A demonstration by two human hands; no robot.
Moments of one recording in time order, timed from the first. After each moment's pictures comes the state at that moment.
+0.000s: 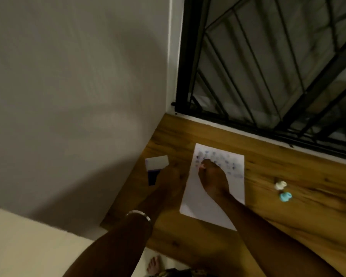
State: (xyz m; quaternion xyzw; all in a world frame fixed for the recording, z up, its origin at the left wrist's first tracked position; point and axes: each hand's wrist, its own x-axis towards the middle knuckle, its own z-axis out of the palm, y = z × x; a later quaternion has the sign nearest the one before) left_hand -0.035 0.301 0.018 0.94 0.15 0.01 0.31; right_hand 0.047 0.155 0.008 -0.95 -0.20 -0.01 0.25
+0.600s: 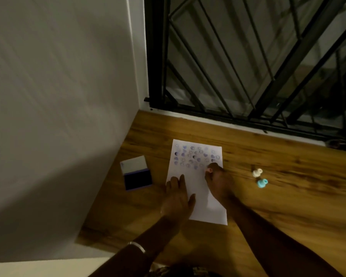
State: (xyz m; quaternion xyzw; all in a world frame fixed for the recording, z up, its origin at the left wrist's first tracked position) left_hand -0.048 0.201 -0.019 0.97 0.14 -0.01 0.18; right_hand 0.065 0.072 -0.015 -0.97 -0.14 -0.05 0.22
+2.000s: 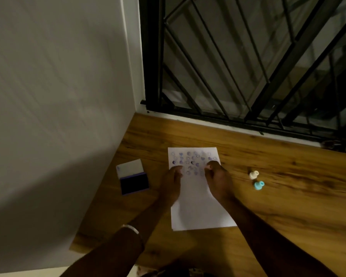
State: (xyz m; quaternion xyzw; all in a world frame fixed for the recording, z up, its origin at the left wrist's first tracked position) left_hand 0.002 0.222 0.006 0.76 0.21 0.00 0.62; right_hand 0.070 0.069 0.000 -0.94 -0.13 -0.07 0.30
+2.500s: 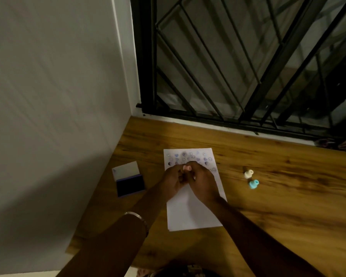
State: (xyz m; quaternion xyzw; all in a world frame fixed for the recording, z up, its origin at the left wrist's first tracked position) left_hand 0.038 0.217 0.015 0.39 0.30 -0.13 0.86; right_hand 0.052 0.099 0.010 -0.92 -0.21 -0.04 0.34
